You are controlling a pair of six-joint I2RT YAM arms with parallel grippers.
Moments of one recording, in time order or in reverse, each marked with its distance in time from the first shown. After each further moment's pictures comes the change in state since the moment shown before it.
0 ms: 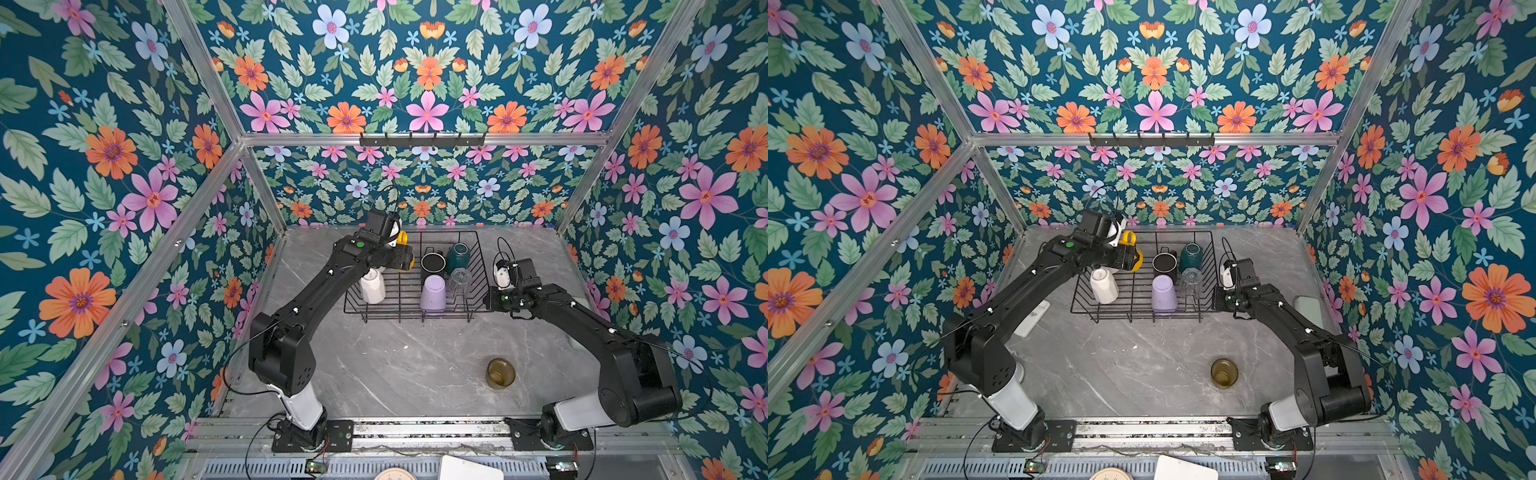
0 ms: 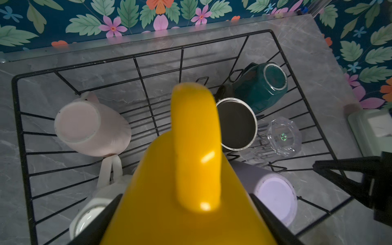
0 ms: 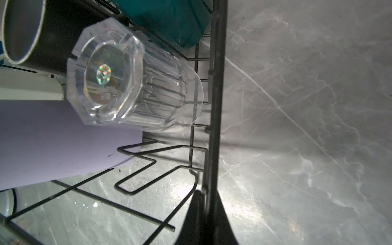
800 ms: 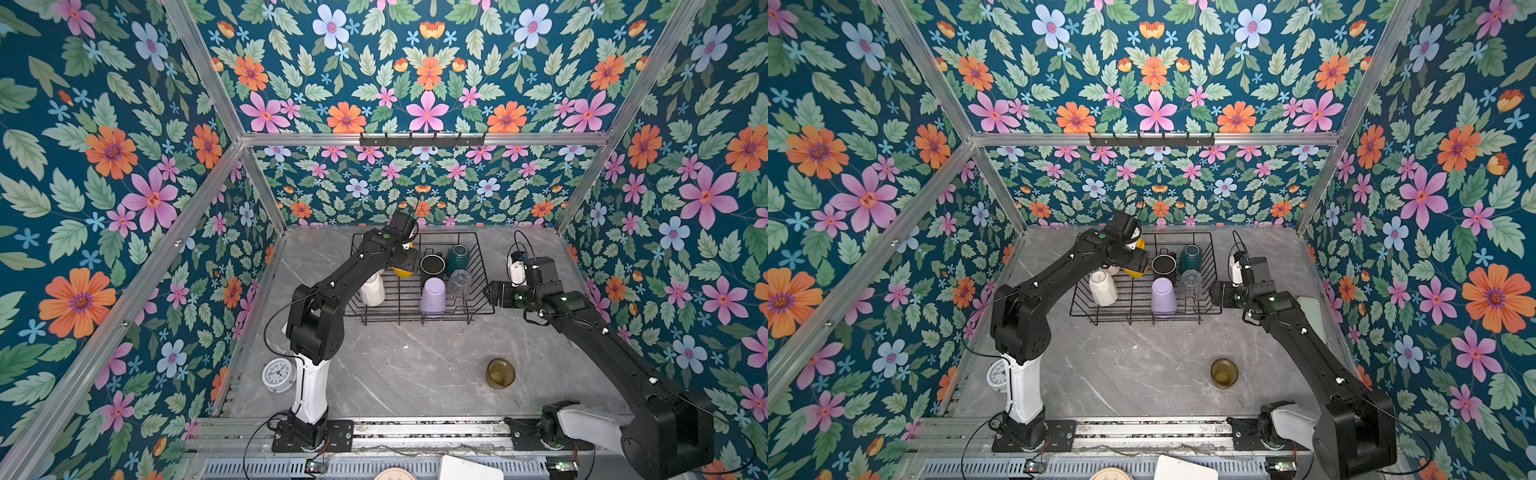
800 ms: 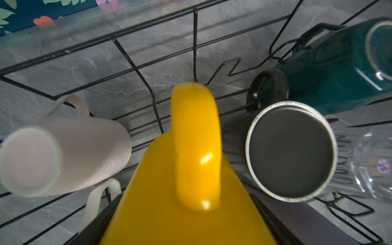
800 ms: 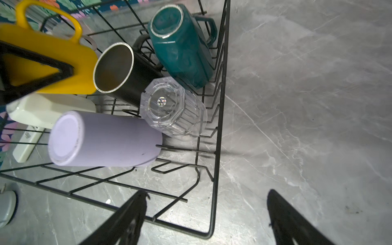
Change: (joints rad) left arm -0.038 0.295 0.214 -0.105 -0.117 0.048; right arm 0.007 -0.278 0.018 -0.098 0.098 -0.016
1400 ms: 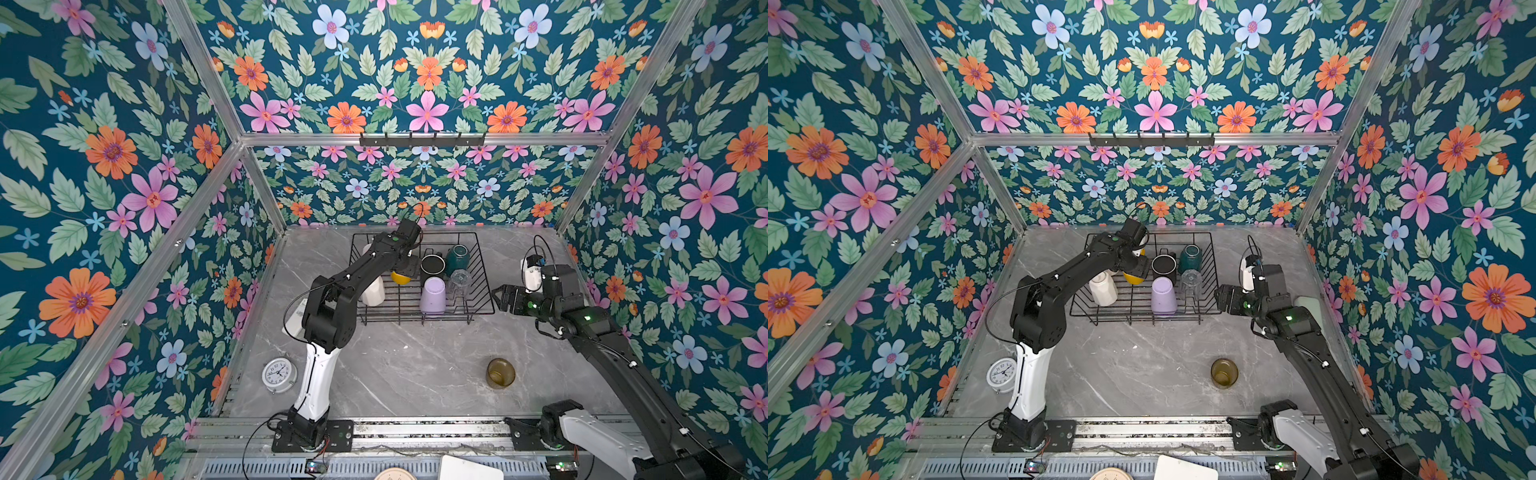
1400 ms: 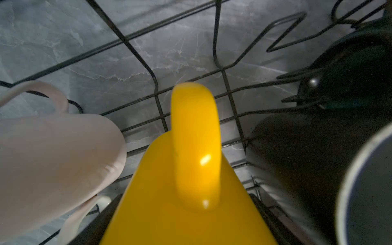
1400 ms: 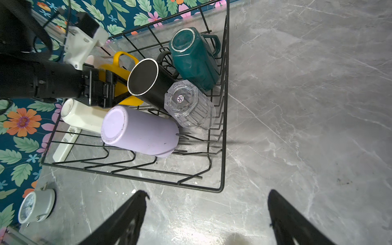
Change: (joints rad) left arm -0.004 0.144 0.056 -0.024 -0.066 0.000; right arm 0.001 -0.193 -0.014 -0.102 -0.020 0.076
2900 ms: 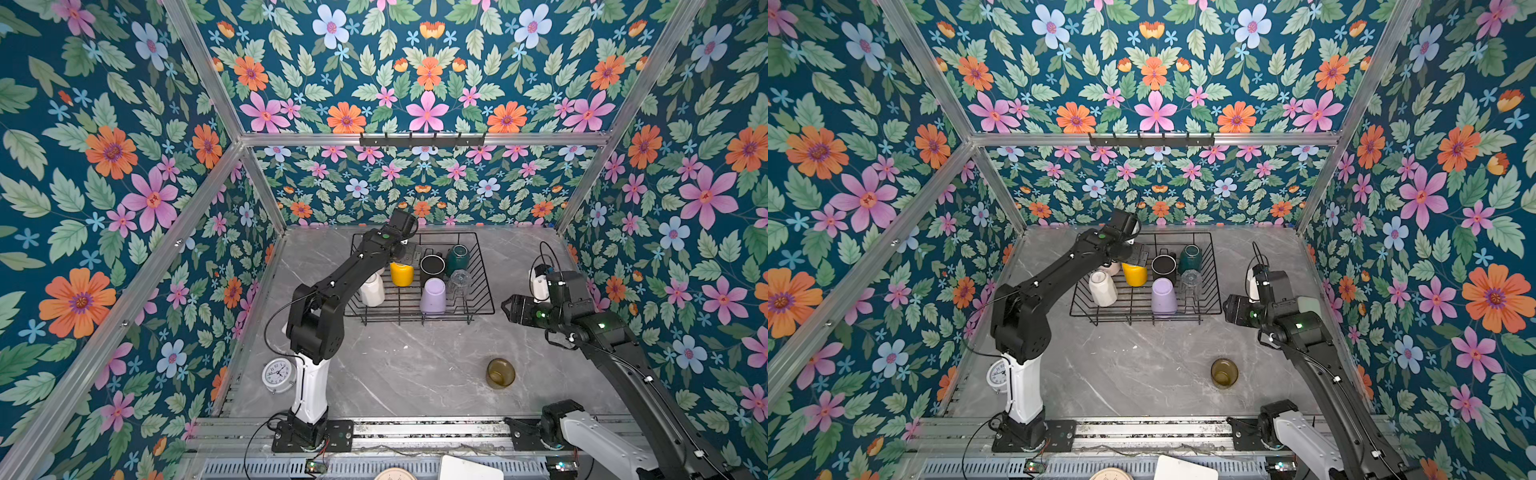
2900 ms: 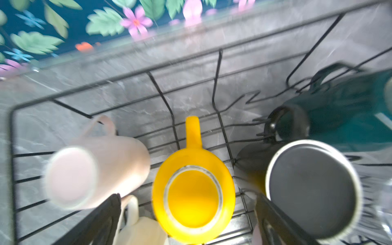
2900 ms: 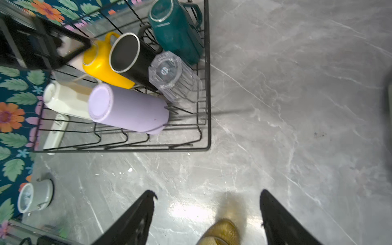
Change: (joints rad) left arm 0.022 -0.202 -0.100 0.143 -0.037 -0.023; right arm 0.031 -0.073 0.049 -0.265 0.061 0.040
